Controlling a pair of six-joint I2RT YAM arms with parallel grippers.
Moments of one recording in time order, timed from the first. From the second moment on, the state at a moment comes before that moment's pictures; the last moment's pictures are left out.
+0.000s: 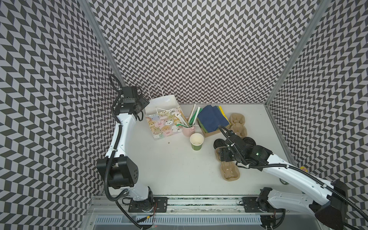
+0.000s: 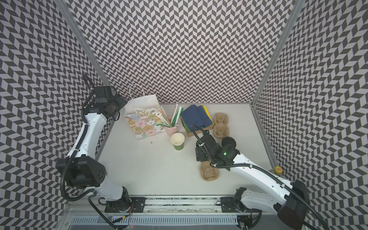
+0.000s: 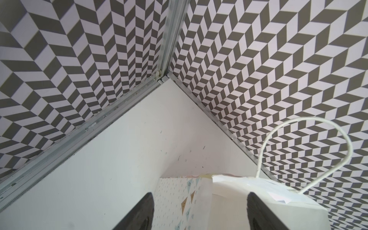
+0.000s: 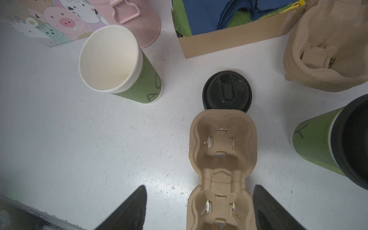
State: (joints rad) left arm 0.10 1.61 1.70 -0.72 -0.11 -0.67; right arm 0.83 1.13 0.95 -0.79 0.24 0.59
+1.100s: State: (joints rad) left arm 0.11 1.71 1.77 -0.83 0.04 -0.67; right arm 0.90 1.12 0.96 -0.80 0.26 0.59
